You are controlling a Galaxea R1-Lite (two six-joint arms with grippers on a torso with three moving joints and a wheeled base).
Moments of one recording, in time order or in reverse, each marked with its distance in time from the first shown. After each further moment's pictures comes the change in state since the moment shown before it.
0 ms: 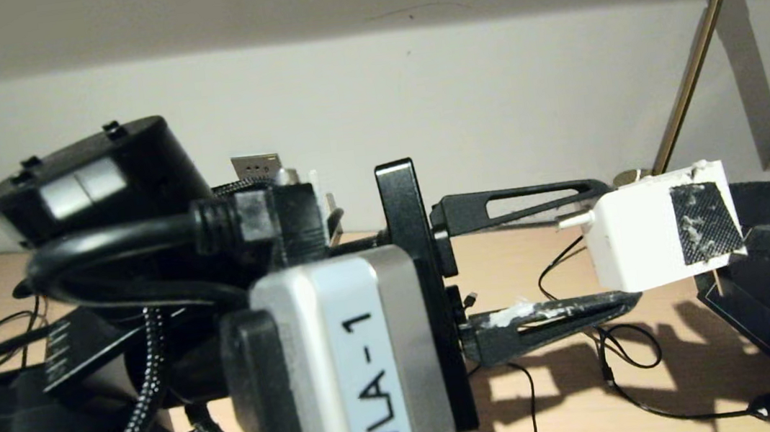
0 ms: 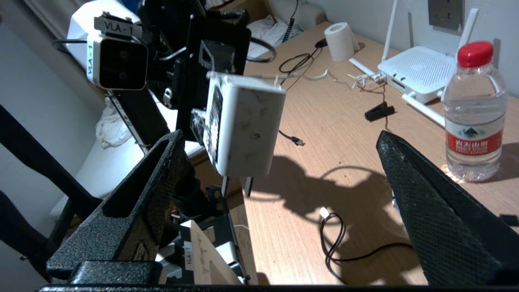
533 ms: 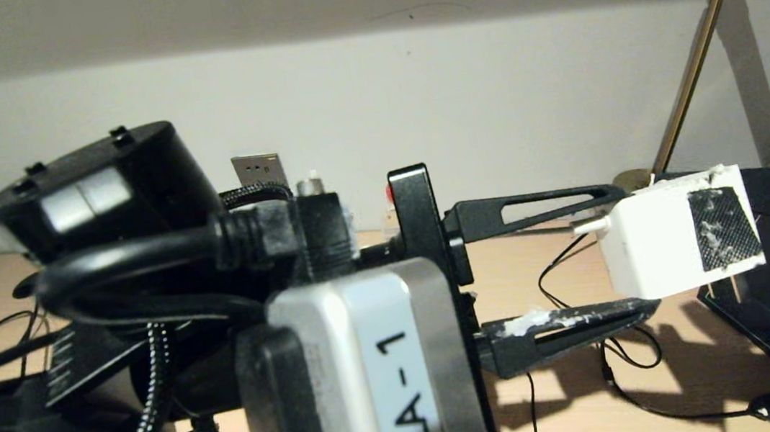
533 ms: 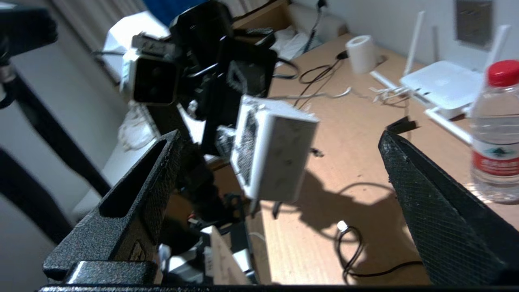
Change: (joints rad) left arm -0.027 0.003 0.001 -0.003 0.033 0.000; right arm 0.003 -0.004 0.008 -0.093 0.053 0.083
